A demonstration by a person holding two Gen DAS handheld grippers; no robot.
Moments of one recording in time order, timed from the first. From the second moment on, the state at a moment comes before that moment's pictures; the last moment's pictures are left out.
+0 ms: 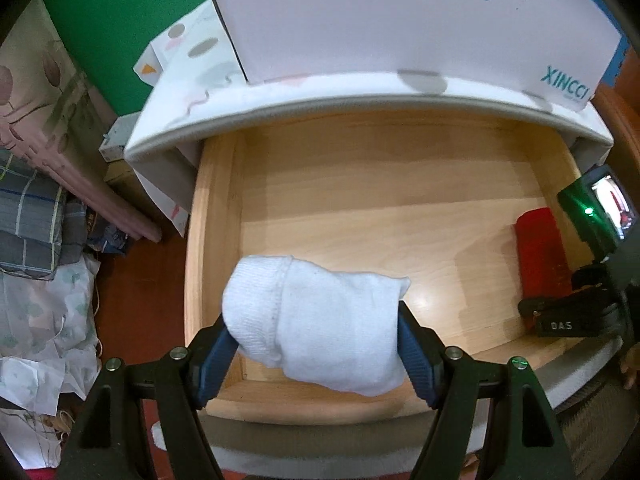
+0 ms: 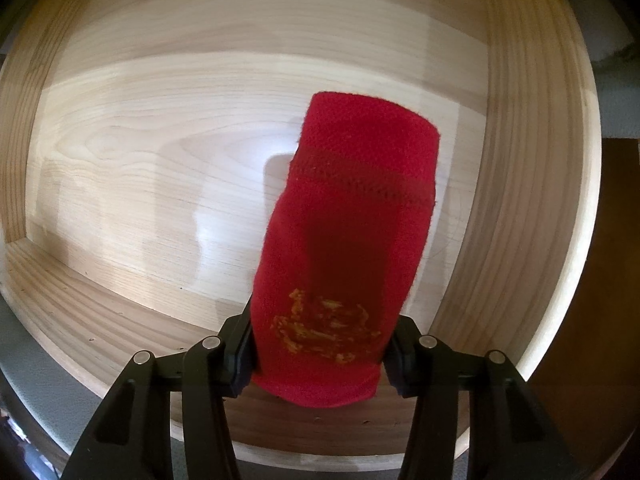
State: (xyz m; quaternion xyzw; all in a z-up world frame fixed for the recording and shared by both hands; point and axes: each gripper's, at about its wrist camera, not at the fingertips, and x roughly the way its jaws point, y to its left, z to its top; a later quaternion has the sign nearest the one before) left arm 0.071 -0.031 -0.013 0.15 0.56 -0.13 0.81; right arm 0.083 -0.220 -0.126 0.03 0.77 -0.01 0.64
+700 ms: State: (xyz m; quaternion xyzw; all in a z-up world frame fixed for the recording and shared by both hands) left arm 0.077 -0.003 0.155 0.10 0.41 -0.14 0.89; right arm 0.092 -0.233 -0.127 0.03 0.76 -0.01 0.64
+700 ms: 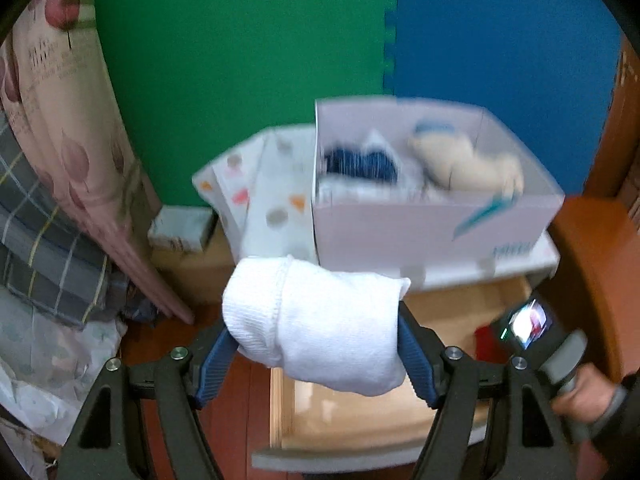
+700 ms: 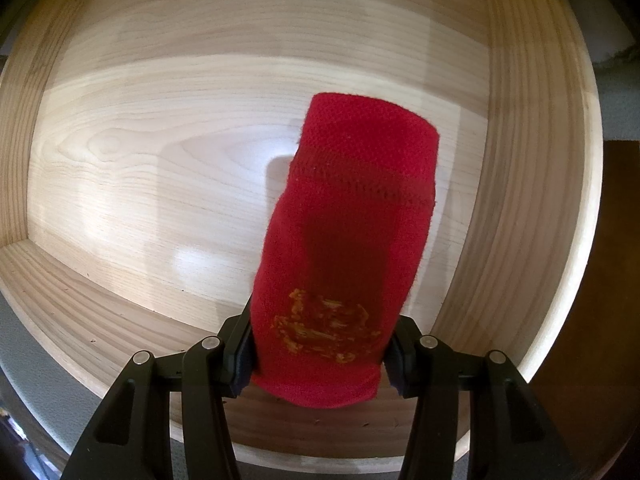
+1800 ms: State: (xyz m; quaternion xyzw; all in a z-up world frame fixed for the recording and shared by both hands) left arm 0.214 -0.113 0.131 0.18 0.41 -0.12 0.89; right arm 0.092 -0.236 -0.132 0.04 0.77 -0.01 0.64
